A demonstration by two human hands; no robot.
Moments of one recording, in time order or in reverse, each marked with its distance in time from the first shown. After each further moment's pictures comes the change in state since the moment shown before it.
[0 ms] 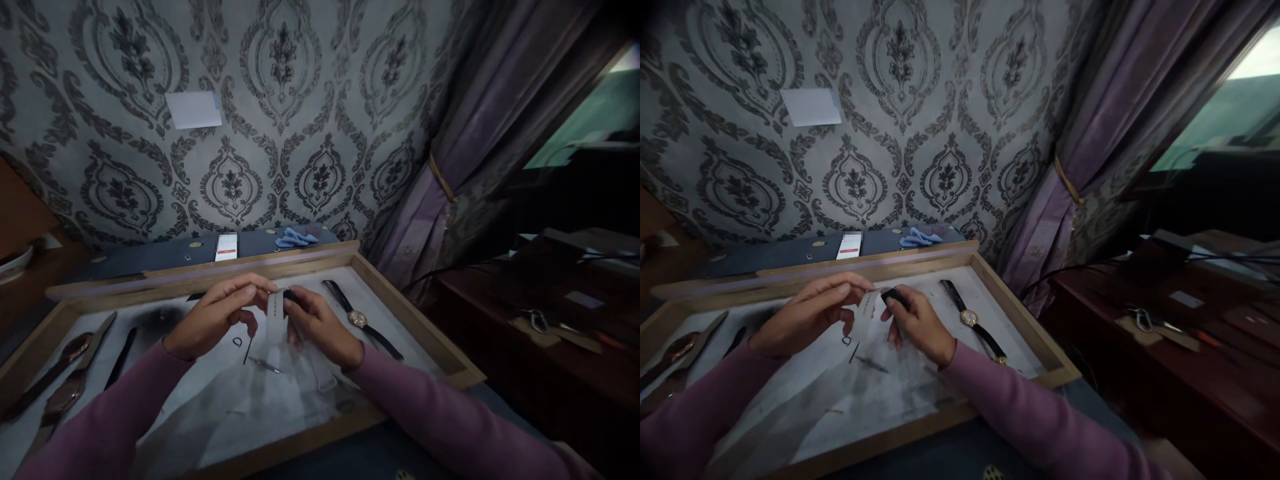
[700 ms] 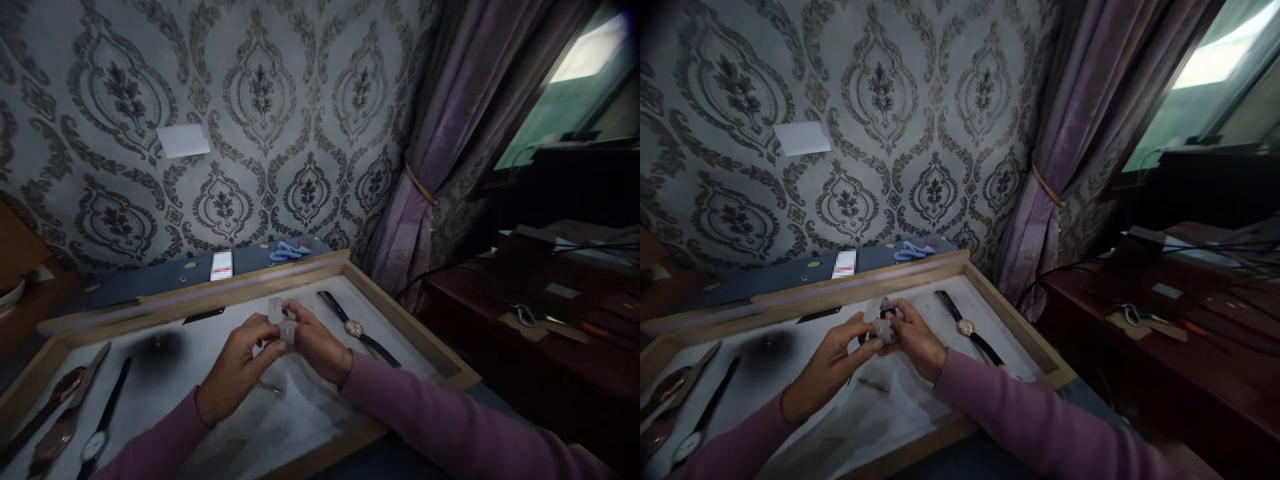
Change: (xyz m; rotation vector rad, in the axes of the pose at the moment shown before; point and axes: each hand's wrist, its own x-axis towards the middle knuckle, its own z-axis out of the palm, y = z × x) left_hand -0.003 -0.027 0.033 0.541 0.061 0.253; right_hand 0.002 0.009 0.006 0.414 0.075 0.142
